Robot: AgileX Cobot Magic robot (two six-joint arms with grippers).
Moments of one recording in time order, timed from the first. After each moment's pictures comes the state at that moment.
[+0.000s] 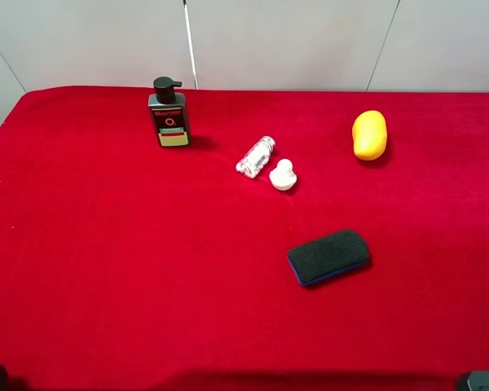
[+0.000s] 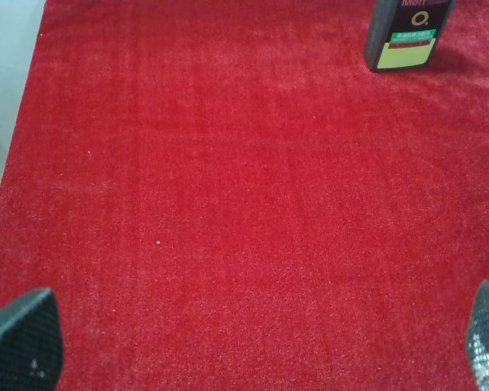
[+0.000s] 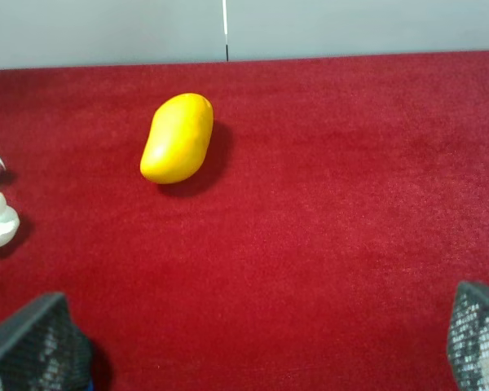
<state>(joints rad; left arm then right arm) -0.06 0.00 -0.49 0.00 1.06 0.00 0.00 -0.01 -0.50 0.00 1.02 0.04</state>
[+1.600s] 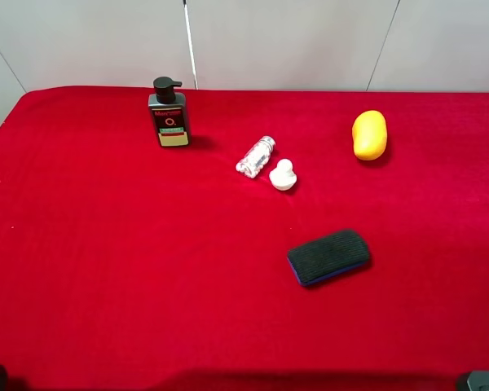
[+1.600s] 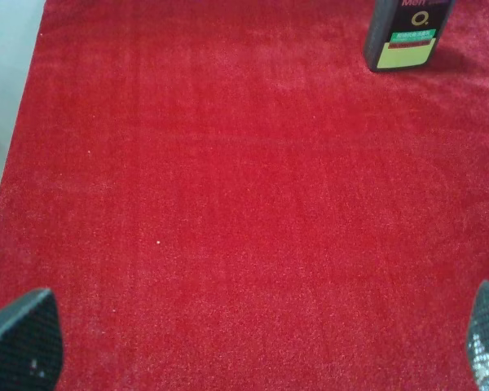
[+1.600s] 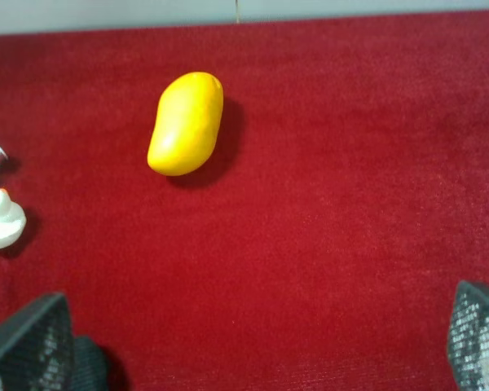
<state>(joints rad) -0.06 0.00 -0.49 -0.01 1.06 0.00 0.00 0.46 -0.67 0.03 0.92 0.04</state>
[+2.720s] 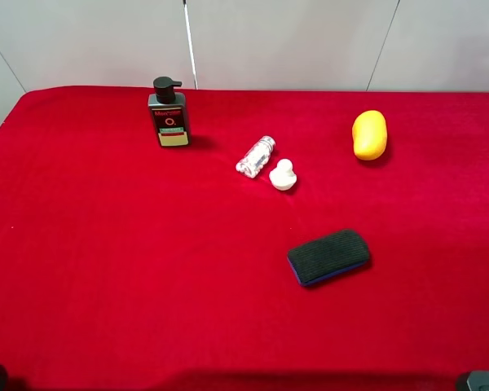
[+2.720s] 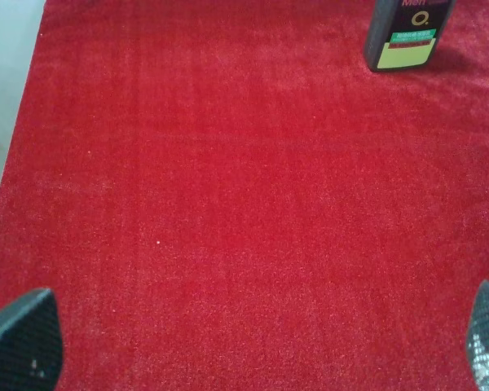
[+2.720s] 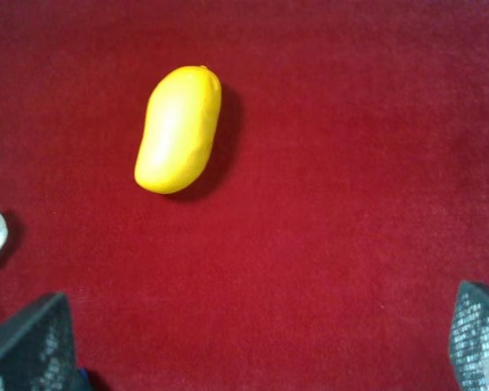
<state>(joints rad) -0.06 0.00 -0.49 0.00 1.06 0.00 0.02 1.20 -1.29 0.03 1.10 -0.04</state>
